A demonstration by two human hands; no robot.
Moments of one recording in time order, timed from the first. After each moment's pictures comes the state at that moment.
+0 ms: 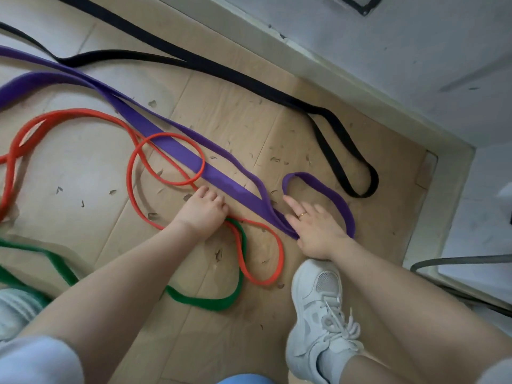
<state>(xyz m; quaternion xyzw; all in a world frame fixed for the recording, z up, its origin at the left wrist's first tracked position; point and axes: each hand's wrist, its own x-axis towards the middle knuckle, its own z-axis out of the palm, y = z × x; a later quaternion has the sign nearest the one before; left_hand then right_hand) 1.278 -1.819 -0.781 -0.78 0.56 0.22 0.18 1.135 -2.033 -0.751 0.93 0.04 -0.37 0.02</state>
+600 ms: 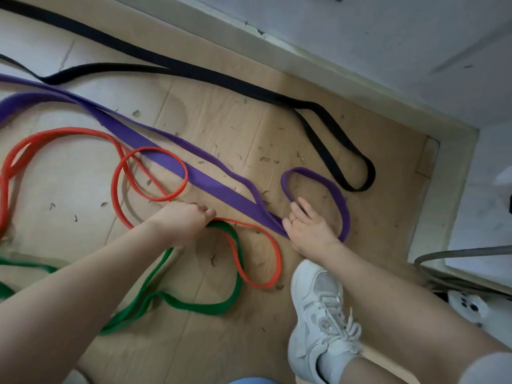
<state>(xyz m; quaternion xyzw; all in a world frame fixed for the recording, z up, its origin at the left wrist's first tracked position) 1.297 -1.821 -0.757 -0.75 0.54 0.36 0.11 1.112 -2.032 -0.785 0.95 0.08 -0.26 0.14</state>
